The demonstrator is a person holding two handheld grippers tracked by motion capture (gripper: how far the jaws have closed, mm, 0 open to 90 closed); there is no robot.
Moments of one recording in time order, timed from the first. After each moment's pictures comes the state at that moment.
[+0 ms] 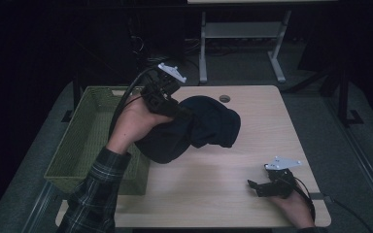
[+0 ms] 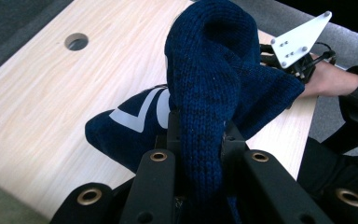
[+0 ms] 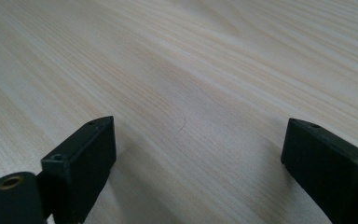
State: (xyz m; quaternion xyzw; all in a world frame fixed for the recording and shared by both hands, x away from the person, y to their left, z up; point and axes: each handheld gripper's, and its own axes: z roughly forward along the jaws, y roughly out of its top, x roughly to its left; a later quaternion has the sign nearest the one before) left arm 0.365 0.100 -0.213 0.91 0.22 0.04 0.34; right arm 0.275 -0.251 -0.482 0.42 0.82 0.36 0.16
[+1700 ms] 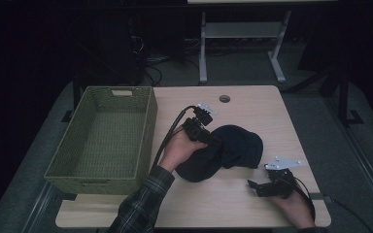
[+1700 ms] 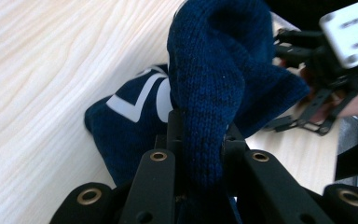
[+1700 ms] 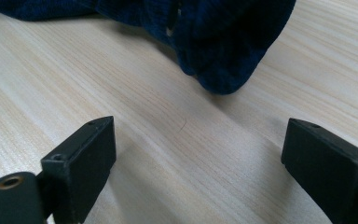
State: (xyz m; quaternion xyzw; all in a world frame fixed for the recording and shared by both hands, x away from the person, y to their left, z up) left arm 0.396 0.030 -0.363 0.89 0.27 -0.05 0.36; right arm 0.275 -0.251 -0.482 0.42 0.82 0.36 0.16
